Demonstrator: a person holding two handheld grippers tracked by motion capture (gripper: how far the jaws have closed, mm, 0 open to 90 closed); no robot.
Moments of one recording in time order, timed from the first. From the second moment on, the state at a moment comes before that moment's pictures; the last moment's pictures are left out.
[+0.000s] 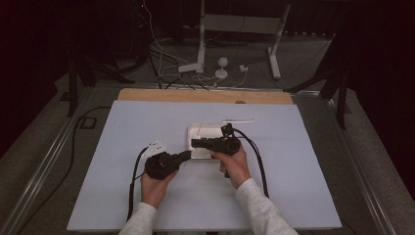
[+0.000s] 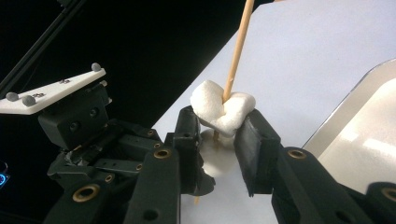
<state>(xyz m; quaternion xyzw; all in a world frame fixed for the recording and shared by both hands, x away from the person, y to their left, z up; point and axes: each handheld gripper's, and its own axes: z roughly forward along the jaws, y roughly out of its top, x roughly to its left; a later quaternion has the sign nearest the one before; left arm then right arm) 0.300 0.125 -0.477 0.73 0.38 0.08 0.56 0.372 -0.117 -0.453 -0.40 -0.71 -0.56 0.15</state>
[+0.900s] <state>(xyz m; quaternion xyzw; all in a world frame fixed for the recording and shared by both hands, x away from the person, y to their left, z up) 0.297 0.123 -0.476 0.76 0.35 0.10 0.54 0.384 -0.151 -0.436 -0.46 -0.64 -0.61 0.11</state>
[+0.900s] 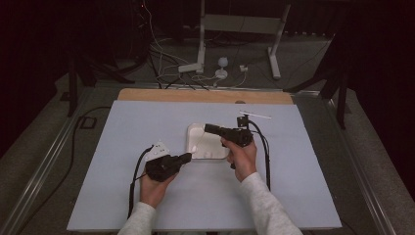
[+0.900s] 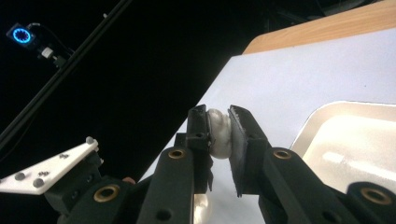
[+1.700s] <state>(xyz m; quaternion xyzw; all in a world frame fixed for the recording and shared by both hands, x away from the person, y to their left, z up) 0.297 0.130 -0.477 0.78 0.34 0.11 0.51 0.382 -0.154 -0.433 -0.47 -0.64 -0.60 0.05</state>
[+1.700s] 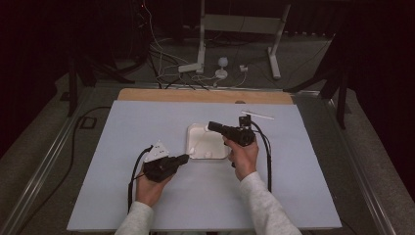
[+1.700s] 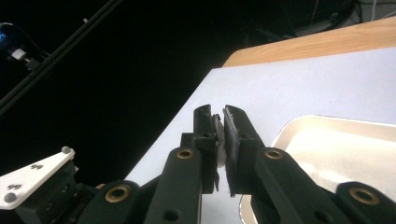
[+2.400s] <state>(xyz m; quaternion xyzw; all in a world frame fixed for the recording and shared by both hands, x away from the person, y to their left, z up) 0.301 0.159 -0.485 0.79 0.36 0.11 0.48 0.386 -0.181 -0.427 -0.51 -0.60 -0.62 0.01</state>
